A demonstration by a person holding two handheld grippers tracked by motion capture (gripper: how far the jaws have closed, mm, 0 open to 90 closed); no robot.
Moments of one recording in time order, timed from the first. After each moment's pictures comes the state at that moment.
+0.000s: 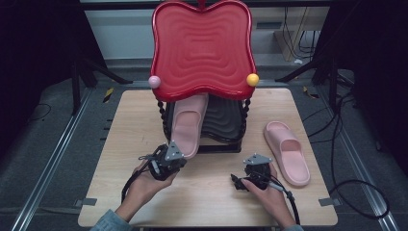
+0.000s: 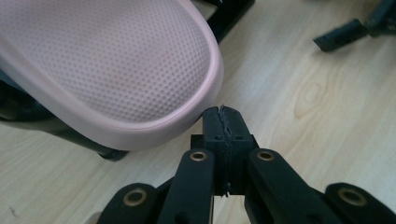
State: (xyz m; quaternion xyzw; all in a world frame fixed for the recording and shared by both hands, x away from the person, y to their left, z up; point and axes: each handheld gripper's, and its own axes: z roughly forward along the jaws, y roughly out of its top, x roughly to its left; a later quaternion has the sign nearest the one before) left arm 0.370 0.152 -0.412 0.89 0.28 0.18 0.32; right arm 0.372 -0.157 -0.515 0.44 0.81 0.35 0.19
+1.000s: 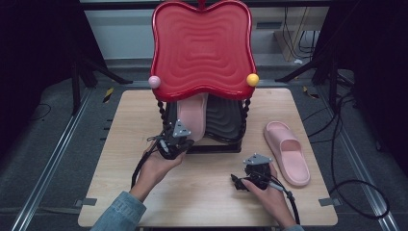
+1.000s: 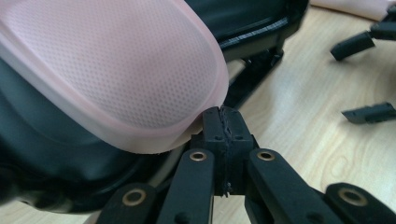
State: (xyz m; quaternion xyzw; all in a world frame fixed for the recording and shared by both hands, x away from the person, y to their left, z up) left arm 0.413 0.132 -0.385 0.87 0.30 0.19 0.35; right arm 0.372 -0.157 -0.515 0.43 0.81 0.35 0.19
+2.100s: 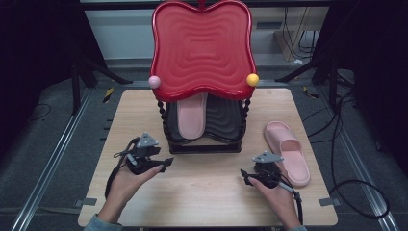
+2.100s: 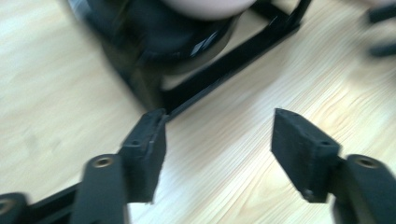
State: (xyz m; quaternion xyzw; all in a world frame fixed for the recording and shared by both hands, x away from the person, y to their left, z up) left arm 0.372 0.224 -0.404 0.83 0.40 0.17 0.34; right arm 0.362 -0.182 -0.487 0.46 0.79 0.35 0.21
